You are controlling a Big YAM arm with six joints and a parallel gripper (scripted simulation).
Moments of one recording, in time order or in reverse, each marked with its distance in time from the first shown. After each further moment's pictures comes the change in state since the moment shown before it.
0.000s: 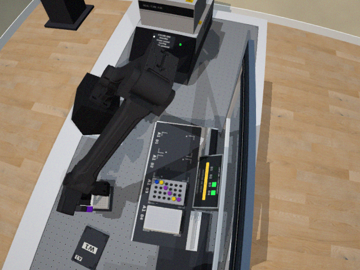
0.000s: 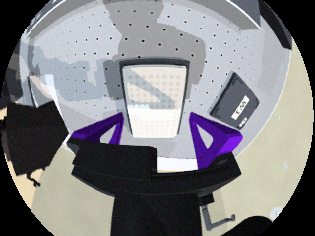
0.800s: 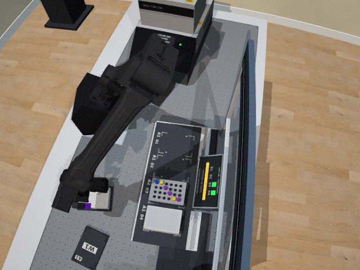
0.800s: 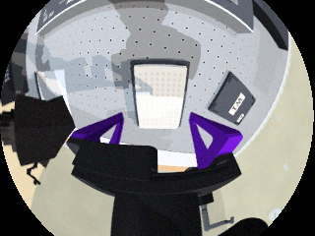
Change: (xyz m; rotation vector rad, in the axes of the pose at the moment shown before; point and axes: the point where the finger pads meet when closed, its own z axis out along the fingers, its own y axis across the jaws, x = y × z) arm -0.002 0.008 -0.027 -0.023 -0.003 -0.003
